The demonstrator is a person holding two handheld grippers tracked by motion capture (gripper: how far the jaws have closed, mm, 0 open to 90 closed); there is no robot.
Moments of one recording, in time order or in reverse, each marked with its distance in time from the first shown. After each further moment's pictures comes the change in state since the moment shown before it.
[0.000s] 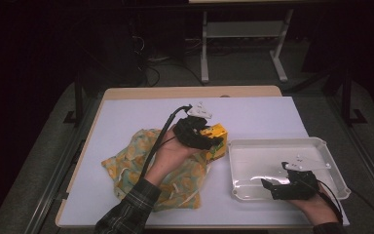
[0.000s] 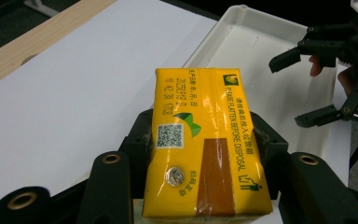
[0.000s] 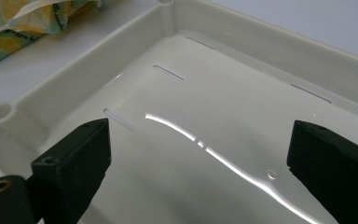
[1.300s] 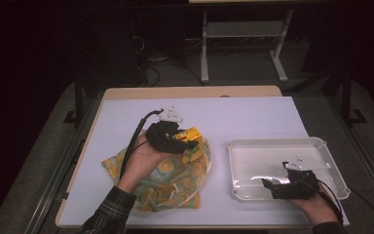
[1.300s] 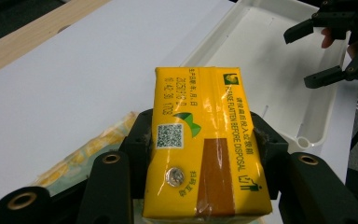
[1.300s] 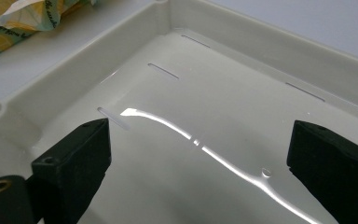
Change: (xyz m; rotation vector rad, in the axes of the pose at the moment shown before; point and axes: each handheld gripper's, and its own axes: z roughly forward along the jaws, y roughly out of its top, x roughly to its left) left arm 0.019 -0.038 -0.053 0.023 0.045 -0.033; right arm -0.001 0.000 0.000 0.011 -0.015 -0.005
